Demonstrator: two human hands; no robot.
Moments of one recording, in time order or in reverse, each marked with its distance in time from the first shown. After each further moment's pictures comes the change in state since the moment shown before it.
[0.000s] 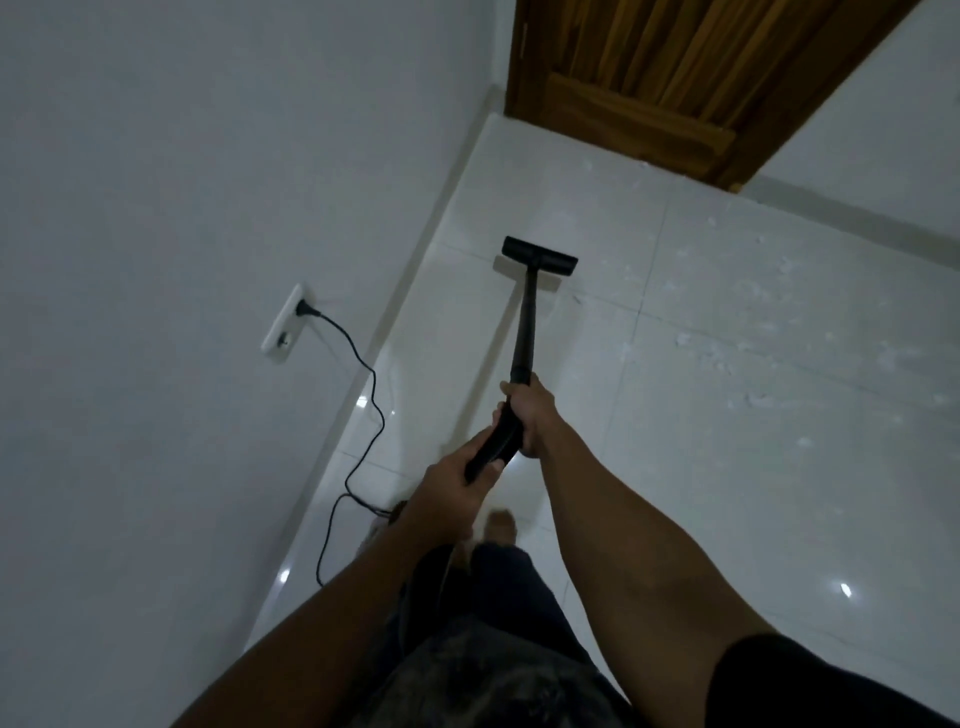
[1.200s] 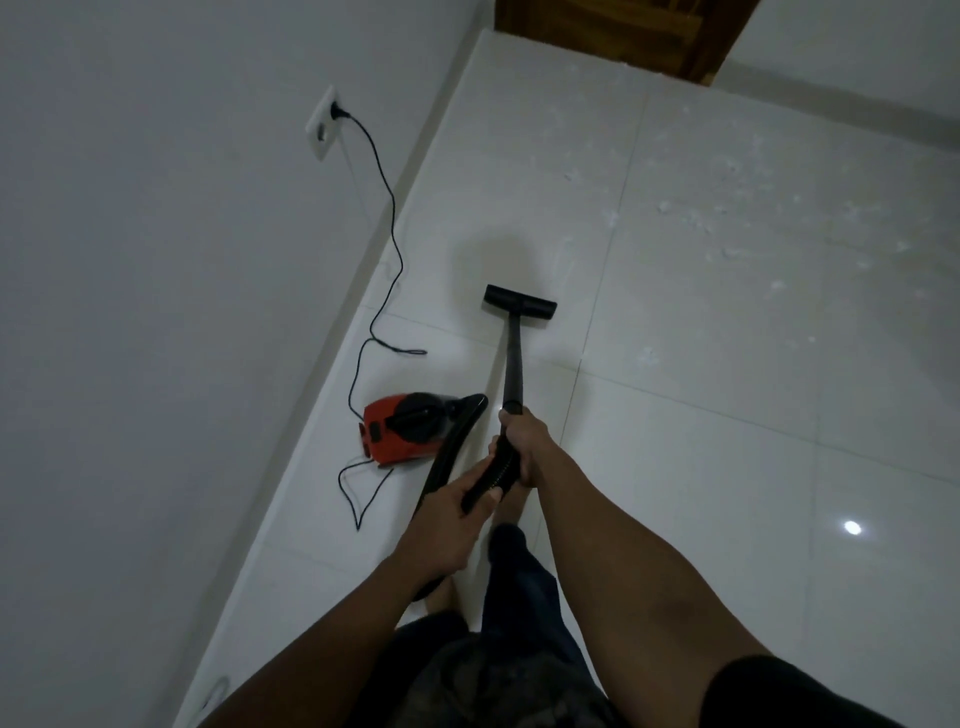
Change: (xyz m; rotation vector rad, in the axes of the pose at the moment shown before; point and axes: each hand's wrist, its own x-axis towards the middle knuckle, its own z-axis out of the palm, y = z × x) left_hand -0.485 -0.214 0.168 0.026 -0.046 -0.055; right_hand -0.287 0.479 -0.086 -0.041 -0.013 0.065
